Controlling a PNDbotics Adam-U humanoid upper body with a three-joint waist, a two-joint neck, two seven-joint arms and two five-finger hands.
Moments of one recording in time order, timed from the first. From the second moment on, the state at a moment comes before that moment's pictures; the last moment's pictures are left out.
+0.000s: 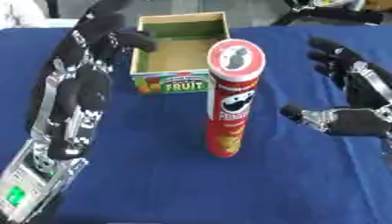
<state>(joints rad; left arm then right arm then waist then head) -0.51 0.24 -0.50 -1.98 -0.03 -0.32 0.09 -0.22 -0.53 0.01 -1.98 -0.07 0.12 0.21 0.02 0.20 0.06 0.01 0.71</state>
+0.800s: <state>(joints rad) -0.51 0.24 -0.50 -1.98 -0.02 -0.31 0.09 -0.21 -0.53 0.01 -1.98 -0.07 0.13 0.21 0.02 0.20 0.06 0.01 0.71</state>
